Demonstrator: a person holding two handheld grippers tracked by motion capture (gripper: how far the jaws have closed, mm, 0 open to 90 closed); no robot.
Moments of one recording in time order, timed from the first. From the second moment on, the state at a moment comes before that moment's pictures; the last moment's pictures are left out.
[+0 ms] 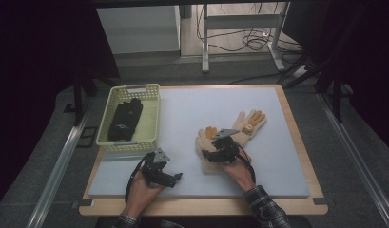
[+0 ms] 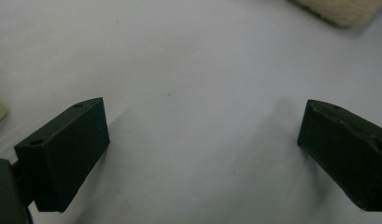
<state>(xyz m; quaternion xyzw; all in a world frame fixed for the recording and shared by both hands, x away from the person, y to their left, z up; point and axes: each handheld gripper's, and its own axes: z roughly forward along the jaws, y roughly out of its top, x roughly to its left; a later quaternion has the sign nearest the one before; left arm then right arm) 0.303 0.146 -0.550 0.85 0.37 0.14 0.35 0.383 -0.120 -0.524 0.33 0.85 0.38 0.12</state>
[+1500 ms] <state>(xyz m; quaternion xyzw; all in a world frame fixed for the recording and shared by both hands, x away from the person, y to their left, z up) 0.303 0.146 -0.550 0.85 0.37 0.14 0.35 0.350 -0.192 -0.523 0.33 0.85 0.39 0.12</state>
